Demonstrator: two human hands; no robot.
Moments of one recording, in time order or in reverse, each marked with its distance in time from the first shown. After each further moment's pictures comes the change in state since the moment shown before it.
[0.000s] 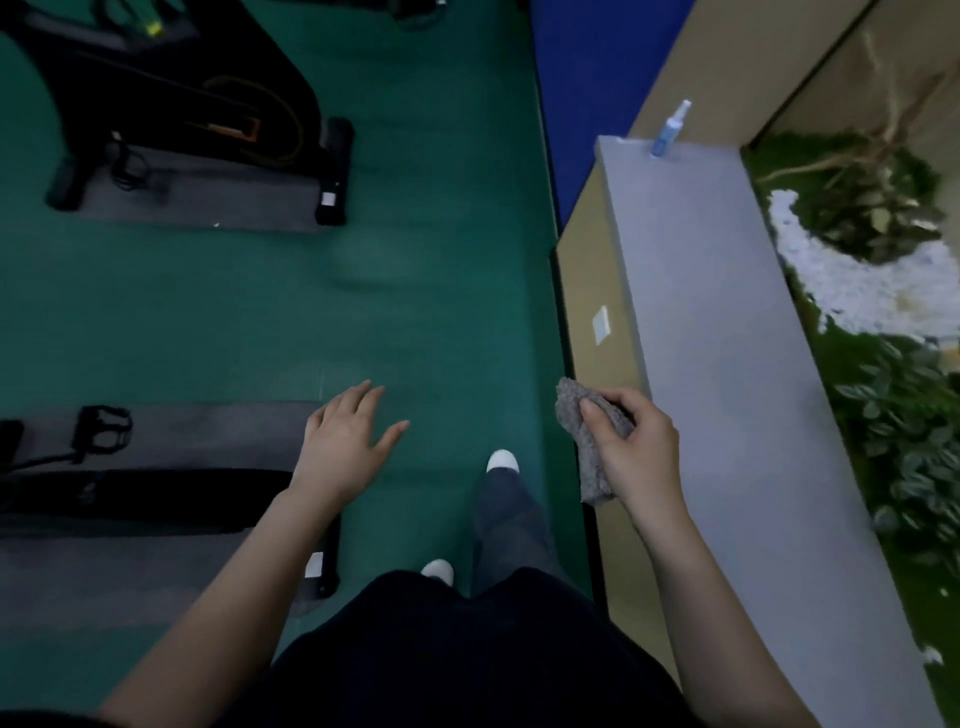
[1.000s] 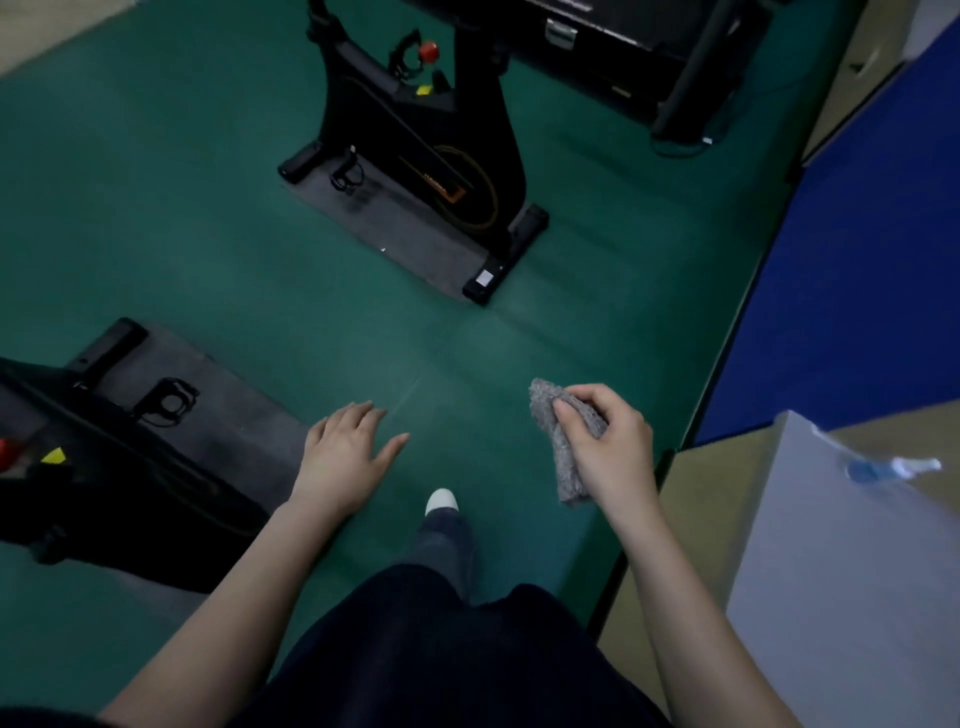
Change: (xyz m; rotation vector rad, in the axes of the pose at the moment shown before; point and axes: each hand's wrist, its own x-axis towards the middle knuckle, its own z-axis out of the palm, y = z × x) left_hand 0.261 -0.023 -0.108 -0.155 0.167 -0.566; right_hand 0.382 -0.165 0.183 -0.109 -0.551 -0.391
